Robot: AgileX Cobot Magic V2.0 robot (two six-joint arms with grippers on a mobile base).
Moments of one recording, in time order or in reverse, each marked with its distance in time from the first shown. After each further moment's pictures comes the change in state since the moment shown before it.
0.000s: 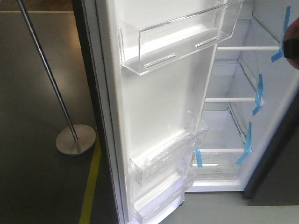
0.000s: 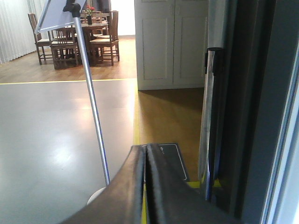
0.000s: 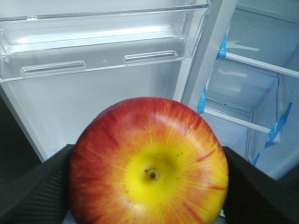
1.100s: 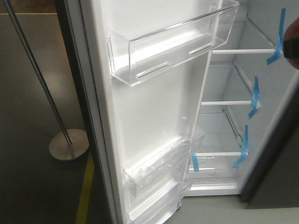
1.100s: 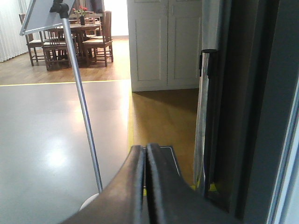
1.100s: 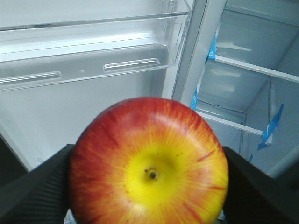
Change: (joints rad) left arm 0.000 0.000 0.000 0.000 0.000 0.000; right arm 0.000 0.000 0.000 0.000 0.000 0.000
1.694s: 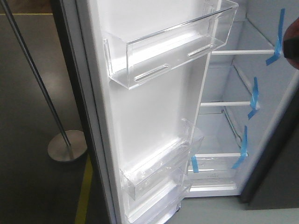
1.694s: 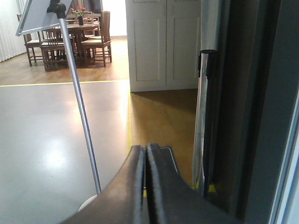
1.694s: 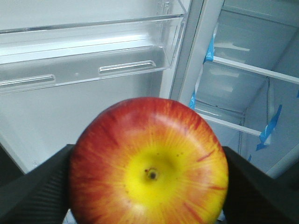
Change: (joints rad) left arm 0.000 0.000 0.000 0.000 0.000 0.000; right arm 0.000 0.000 0.000 0.000 0.000 0.000
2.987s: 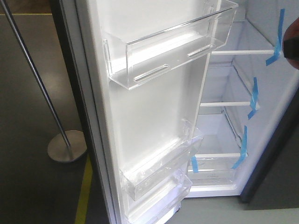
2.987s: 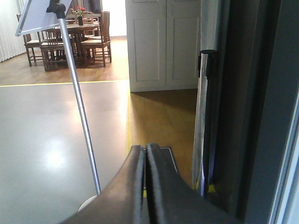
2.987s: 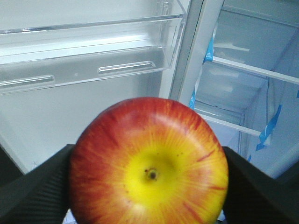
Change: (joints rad) left arm 0.000 0.000 0.000 0.000 0.000 0.000; right arm 0.000 0.000 0.000 0.000 0.000 0.000
